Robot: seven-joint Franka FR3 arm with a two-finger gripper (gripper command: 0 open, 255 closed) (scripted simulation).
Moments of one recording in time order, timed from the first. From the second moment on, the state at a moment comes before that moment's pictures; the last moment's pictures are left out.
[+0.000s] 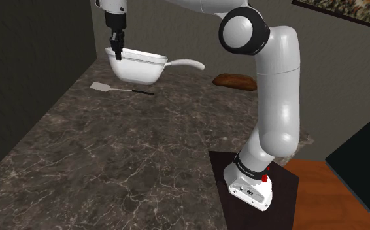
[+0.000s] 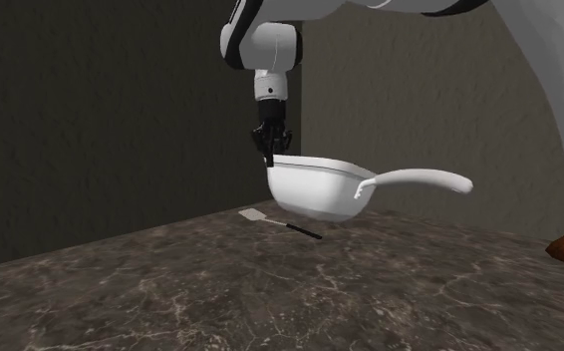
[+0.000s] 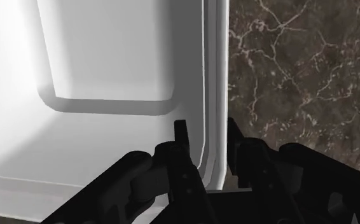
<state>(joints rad) 0.16 0.52 0.05 -1.15 -0.05 1.62 -0.52</state>
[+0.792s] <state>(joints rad) 0.06 0.20 -0.07 -1.61 0.15 1.79 -0.75</state>
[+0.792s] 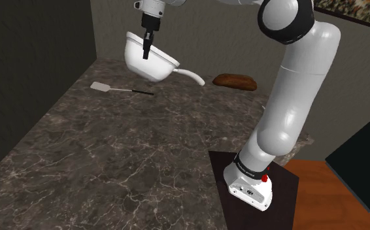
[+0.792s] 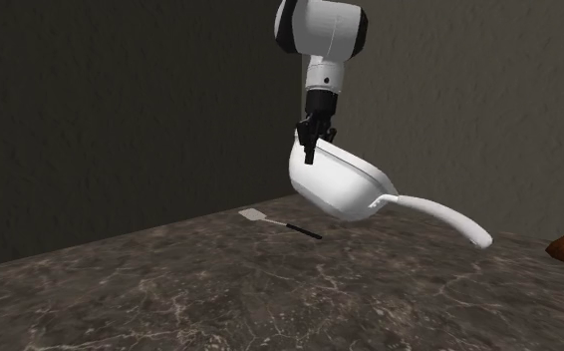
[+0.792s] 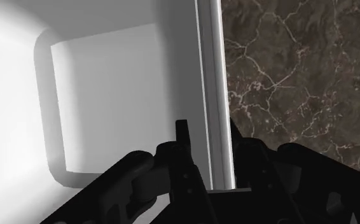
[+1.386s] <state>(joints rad) 0.06 0.19 -0.15 -1.65 0.24 1.81 -0.82</state>
